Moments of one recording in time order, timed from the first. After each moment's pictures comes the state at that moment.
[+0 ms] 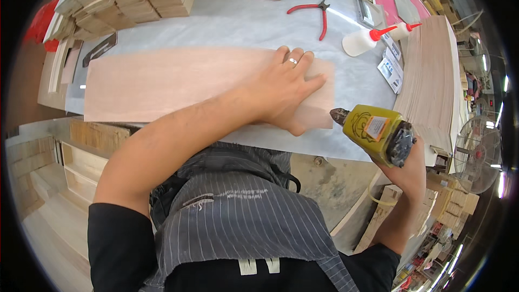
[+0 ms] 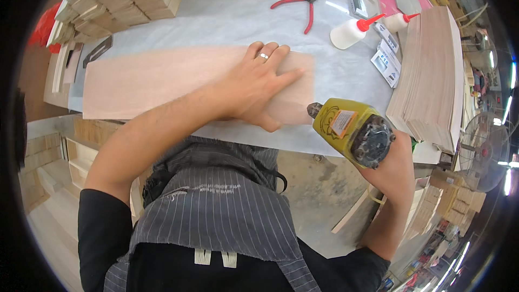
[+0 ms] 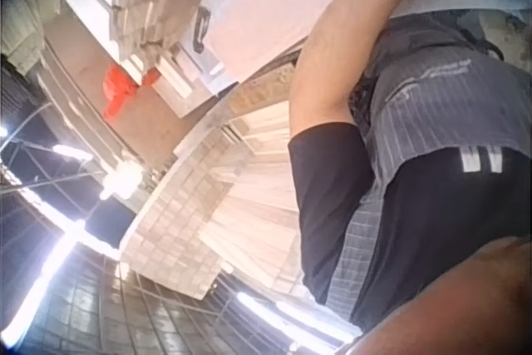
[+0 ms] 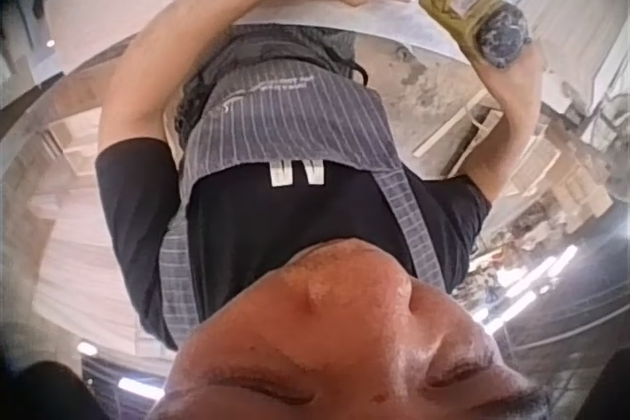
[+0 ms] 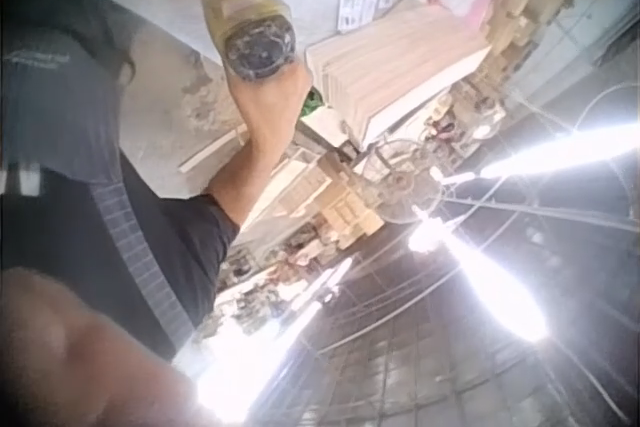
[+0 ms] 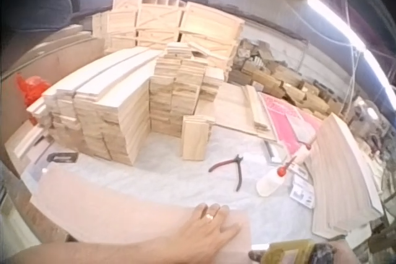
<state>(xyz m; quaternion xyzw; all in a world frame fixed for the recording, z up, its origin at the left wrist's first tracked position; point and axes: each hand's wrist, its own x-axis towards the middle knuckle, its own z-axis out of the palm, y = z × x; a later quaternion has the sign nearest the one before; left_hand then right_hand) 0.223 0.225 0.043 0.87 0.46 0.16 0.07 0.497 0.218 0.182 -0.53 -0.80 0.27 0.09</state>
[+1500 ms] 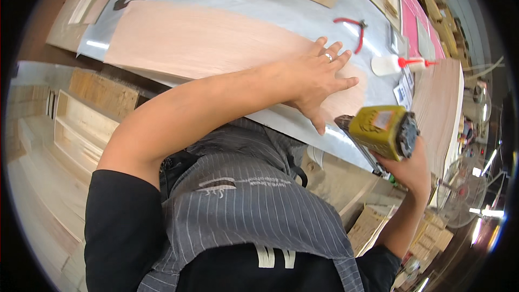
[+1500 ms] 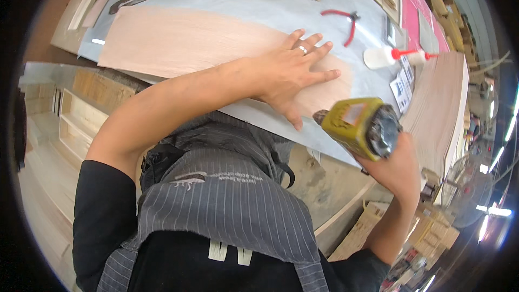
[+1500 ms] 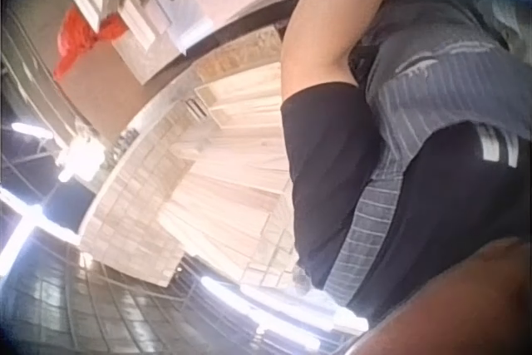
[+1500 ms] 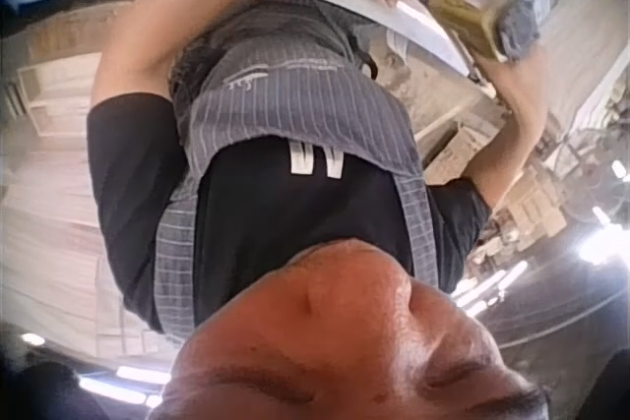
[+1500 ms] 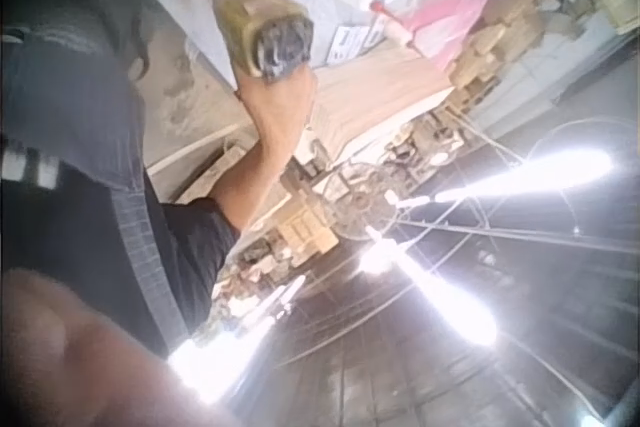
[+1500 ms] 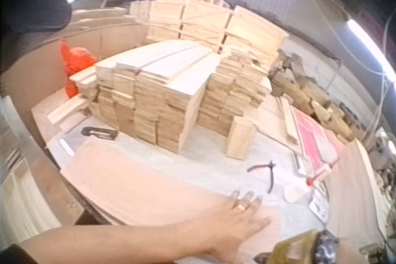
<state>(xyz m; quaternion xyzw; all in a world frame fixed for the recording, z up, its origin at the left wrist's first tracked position) 0.177 0.205 0.031 0.87 0.47 0.16 0.06 0.427 0.213 0.190 -0.46 -0.86 0.22 -0.04</state>
